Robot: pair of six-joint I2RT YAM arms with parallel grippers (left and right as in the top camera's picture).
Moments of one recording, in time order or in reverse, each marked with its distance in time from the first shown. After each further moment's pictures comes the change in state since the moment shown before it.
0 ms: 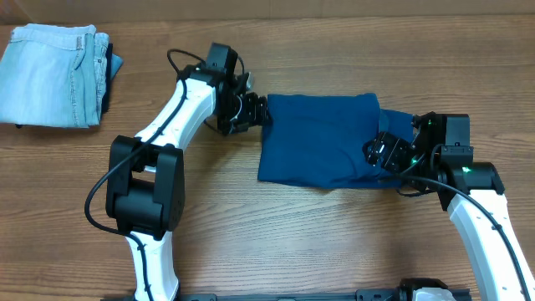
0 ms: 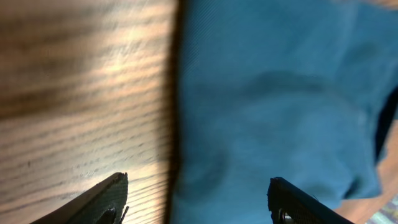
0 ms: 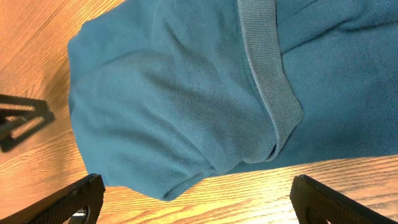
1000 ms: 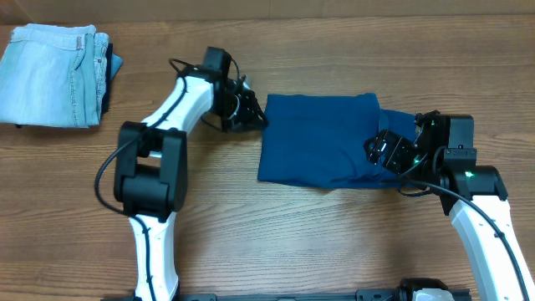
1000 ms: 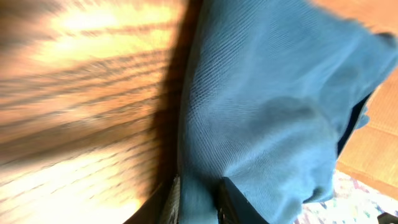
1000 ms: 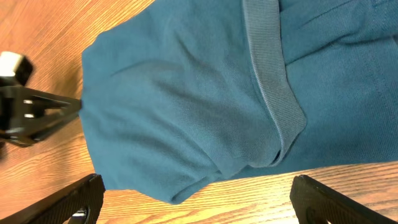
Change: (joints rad) left arm 0.045 0.131 0.069 0.032 0.200 -0.084; right arm 0.000 -0.035 0.000 0.016 0.001 0.008
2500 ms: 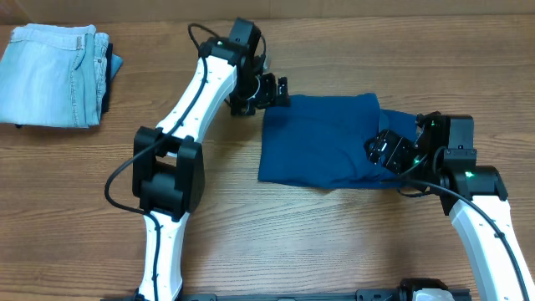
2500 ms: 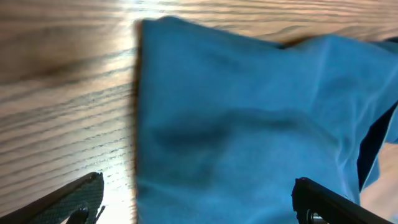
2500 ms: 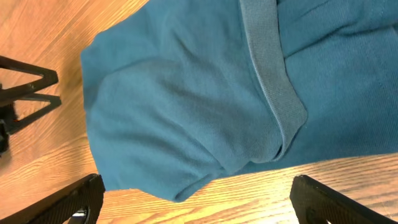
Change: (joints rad) left arm -0.105 0.060 0.336 -0.262 -0.256 0.027; right arm 0.000 -0.001 0.000 -0.013 -0.002 0.029
